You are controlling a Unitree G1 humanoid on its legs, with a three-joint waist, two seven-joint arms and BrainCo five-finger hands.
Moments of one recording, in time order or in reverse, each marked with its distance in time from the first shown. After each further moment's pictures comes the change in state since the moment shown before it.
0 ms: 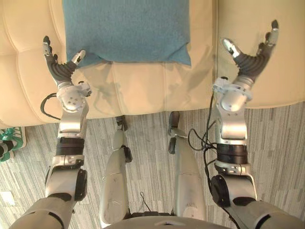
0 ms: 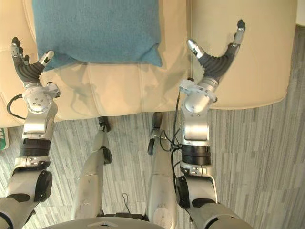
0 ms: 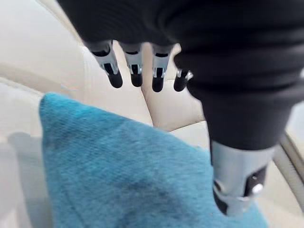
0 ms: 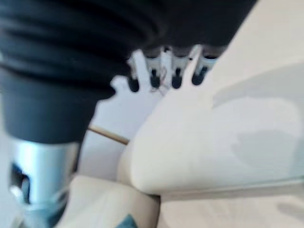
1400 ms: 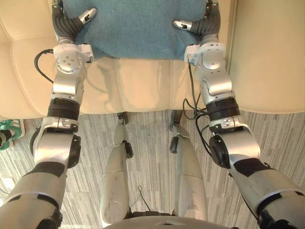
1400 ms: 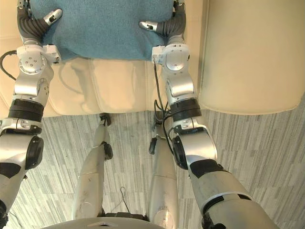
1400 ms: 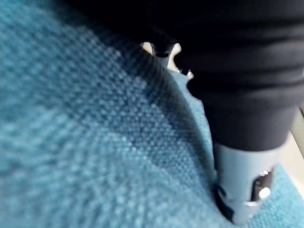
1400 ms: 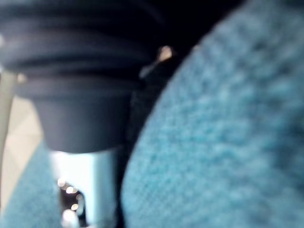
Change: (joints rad) left arm -0.486 0.115 -0.165 0.401 -0.119 -0.005 -0.134; right arm -0.587 -0.052 0.196 0.673 0.237 -0.054 0.271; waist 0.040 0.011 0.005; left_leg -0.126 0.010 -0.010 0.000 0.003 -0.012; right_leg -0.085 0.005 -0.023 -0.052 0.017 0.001
